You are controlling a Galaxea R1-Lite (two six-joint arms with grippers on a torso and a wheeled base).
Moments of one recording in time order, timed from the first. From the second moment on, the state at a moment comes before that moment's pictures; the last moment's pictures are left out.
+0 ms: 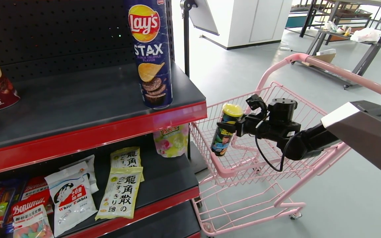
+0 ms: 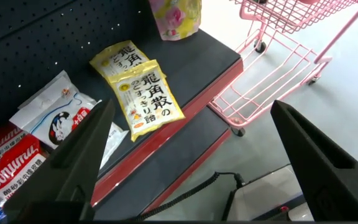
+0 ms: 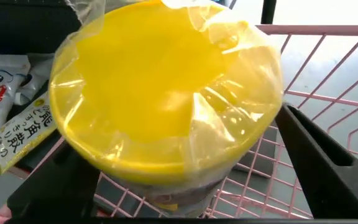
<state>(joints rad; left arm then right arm) -0.43 0.39 -0.18 0.06 0.06 0.06 0.24 2.34 -1.27 -0.90 0.55 -0.04</state>
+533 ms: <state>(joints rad) -0.43 0.38 -0.17 0.06 0.06 0.07 0.26 2.34 -1.26 -0.92 0.52 -0.07</state>
